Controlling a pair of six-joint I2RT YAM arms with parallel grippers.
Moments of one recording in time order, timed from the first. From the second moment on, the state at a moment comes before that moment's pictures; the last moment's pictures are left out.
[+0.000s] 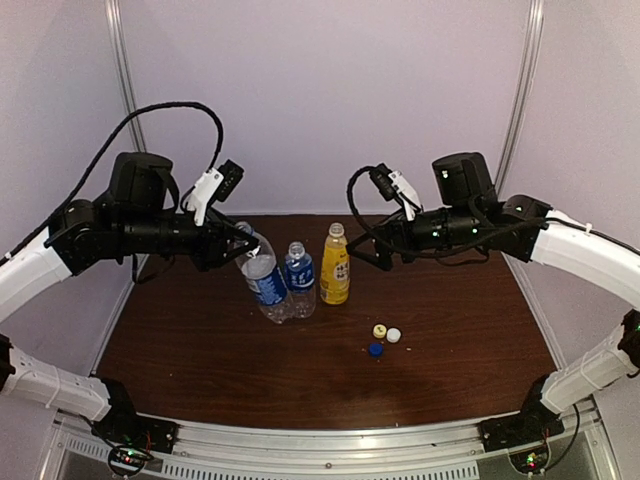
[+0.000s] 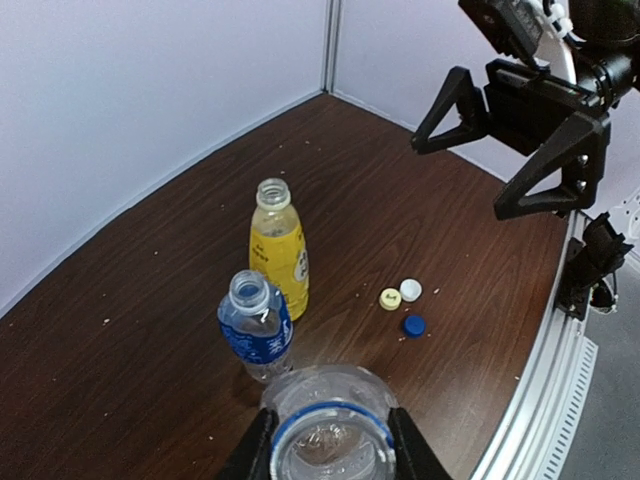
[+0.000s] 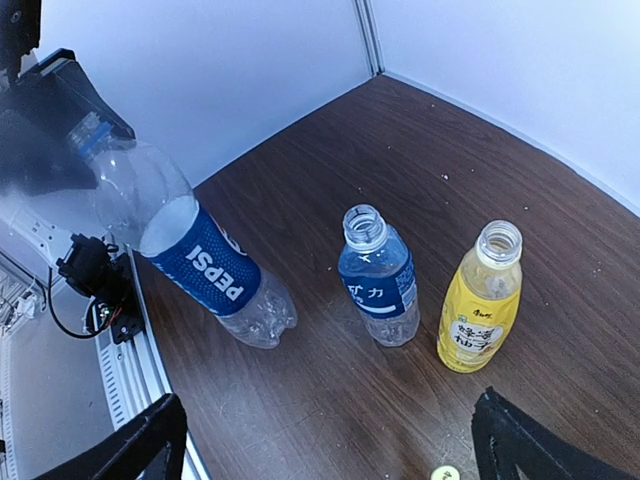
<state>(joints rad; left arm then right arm) -0.85 1.13 1.26 -0.60 0.11 -0.04 0.79 1.35 1.29 -0.42 -0.29 0.15</state>
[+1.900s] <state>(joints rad) -0.63 1.71 1.43 -0.36 0.03 -0.06 0.78 1.31 1.22 -0.41 -0.07 0.23</state>
